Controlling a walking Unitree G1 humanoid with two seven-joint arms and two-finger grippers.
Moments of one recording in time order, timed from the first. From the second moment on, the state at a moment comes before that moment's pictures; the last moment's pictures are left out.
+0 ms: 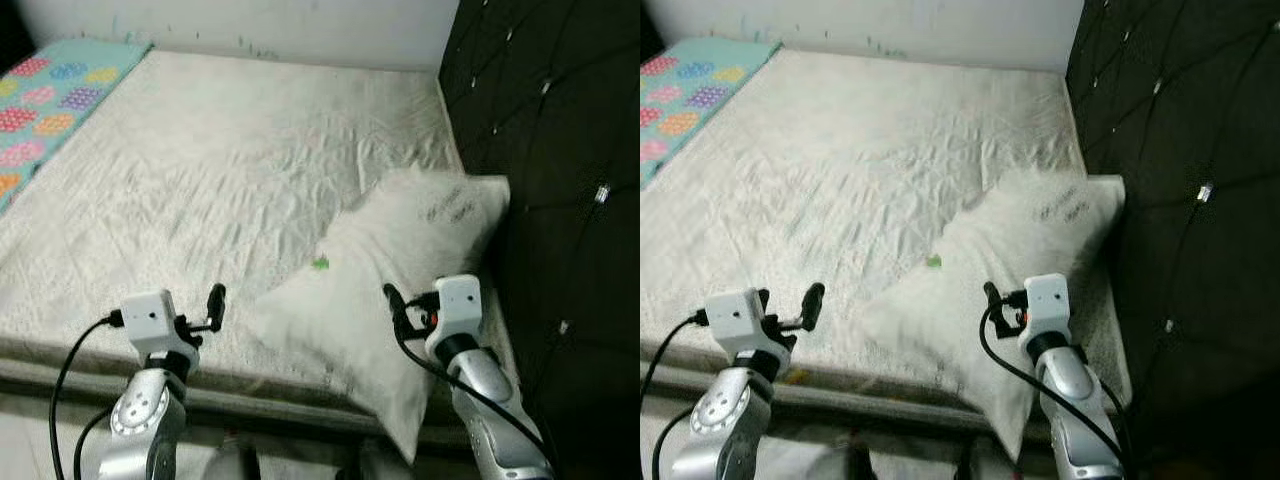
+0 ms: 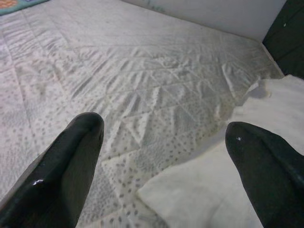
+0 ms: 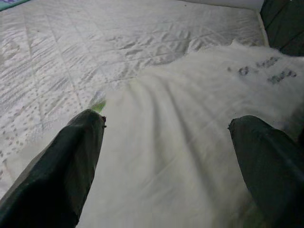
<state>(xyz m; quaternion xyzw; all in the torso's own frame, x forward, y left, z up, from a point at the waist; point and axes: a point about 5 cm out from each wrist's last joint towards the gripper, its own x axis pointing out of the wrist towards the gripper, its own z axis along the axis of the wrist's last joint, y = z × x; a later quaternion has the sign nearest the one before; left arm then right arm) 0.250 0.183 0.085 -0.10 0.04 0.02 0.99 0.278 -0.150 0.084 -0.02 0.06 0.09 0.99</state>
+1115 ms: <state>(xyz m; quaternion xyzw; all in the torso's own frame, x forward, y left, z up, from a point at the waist) 0.247 0.177 0.084 -0.10 0.04 0.00 0.99 0.275 -0.152 0.079 -0.02 0.07 0.09 0.99</state>
